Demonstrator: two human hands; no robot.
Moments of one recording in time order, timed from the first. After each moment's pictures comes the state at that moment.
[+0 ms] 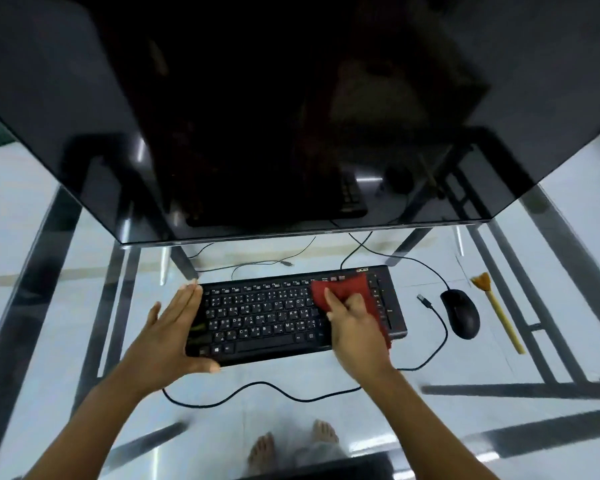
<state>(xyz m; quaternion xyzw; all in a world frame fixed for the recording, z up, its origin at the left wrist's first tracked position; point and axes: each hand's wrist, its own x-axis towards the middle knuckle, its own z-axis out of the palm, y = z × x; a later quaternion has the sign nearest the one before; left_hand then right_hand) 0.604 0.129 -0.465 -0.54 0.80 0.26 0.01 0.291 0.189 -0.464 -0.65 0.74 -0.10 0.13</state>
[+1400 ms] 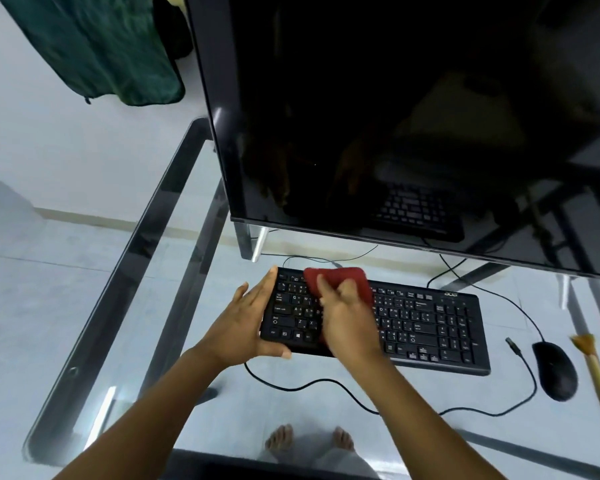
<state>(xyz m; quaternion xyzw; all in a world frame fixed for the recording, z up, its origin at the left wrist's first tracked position) 0.630 0.139 -0.489 -0.52 0.77 0.34 -0.14 0.424 0.137 -0.464 -0.72 0.66 -0.07 0.17</state>
